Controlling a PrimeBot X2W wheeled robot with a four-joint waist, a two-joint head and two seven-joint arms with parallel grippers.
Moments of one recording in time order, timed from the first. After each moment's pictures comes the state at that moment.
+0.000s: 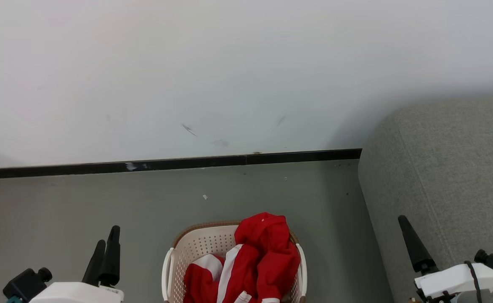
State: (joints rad) left arm -0.02 0.07 -0.04 0.19 -1.12 -0.06 -0.05; right arm -0.01 -0.11 0.07 0.23 1.13 0.13 -0.11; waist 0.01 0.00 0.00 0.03
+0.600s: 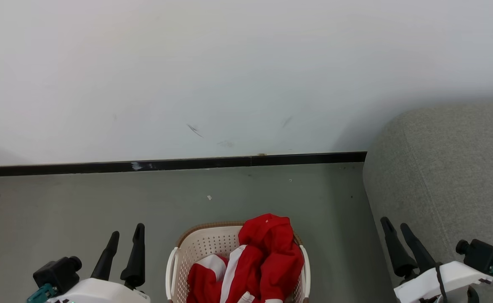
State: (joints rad) left arm -0.02 0.06 -0.12 0.14 -0.79 -0.01 -0.11; right arm -0.01 -0.09 0.09 0.21 0.74 0.13 -0.15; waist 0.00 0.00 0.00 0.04
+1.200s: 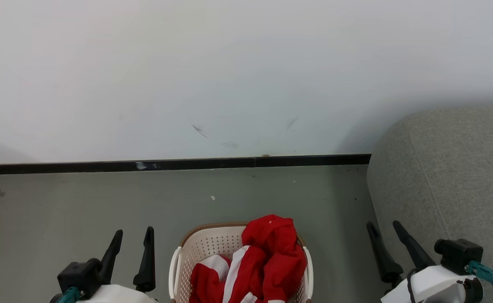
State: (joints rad) left arm -0.01 0.06 -0.17 0.14 -0.48 0.07 -0.17; right arm 0.00 -0.06 0.09 0.20 0.35 0.13 -0.20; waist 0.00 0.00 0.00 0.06
